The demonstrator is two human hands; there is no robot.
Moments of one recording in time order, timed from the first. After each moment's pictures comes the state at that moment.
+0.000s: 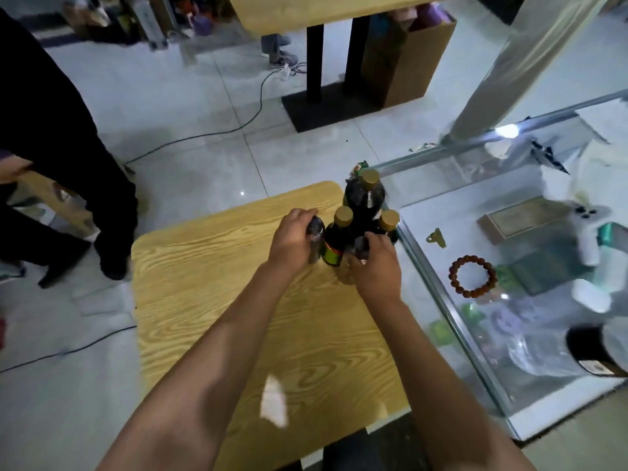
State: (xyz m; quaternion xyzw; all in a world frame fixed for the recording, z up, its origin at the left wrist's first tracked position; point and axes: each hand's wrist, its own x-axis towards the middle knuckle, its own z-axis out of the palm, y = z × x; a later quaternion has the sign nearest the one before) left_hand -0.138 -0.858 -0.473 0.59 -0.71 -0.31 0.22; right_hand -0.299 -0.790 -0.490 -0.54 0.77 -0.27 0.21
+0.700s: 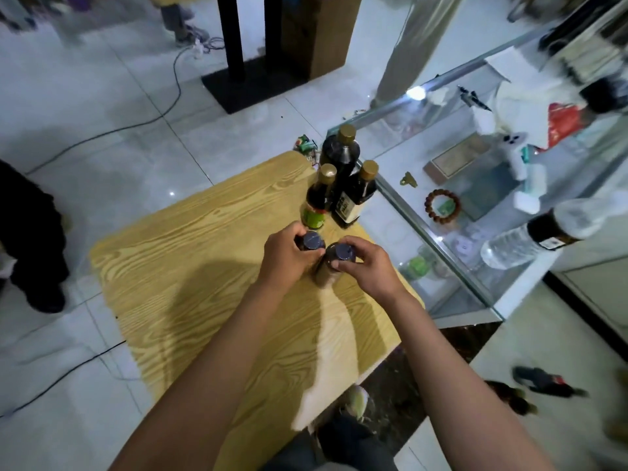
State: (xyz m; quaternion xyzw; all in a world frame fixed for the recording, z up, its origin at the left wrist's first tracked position) left_hand -0.090 -0.785 -0.503 0.52 -0.70 -0.41 0.25; right_hand -0.251 -0.698 -0.485 -0.46 0.71 -0.38 0.38
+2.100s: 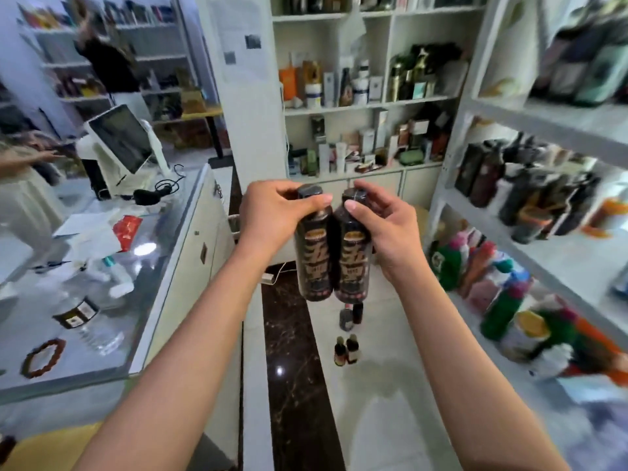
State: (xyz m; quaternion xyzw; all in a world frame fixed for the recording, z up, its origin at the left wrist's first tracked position) left_hand -0.467 -0.238 -0.174 -0.02 -0.82 -0.52 0.22; right_hand -0.462 -0.061 -0.204 -0.13 0.62 -0.76 -0.11
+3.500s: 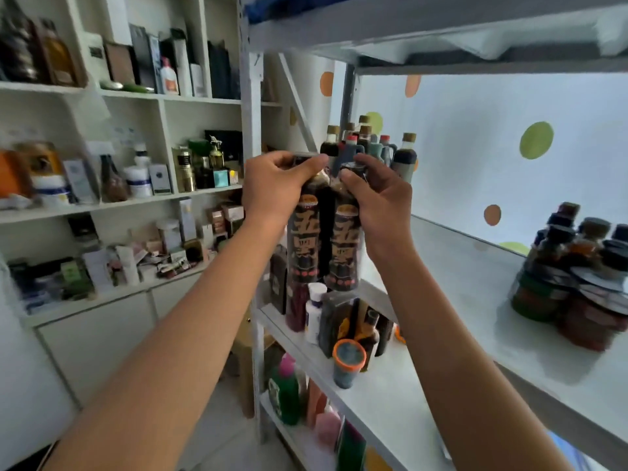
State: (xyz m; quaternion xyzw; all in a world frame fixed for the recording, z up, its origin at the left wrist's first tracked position) left_hand -0.881 0.251 -0.034 -0.23 -0.66 -0.69 0.15; right_hand -0.797 0.370 -0.048 0.01 0.64 -0.64 -0.43
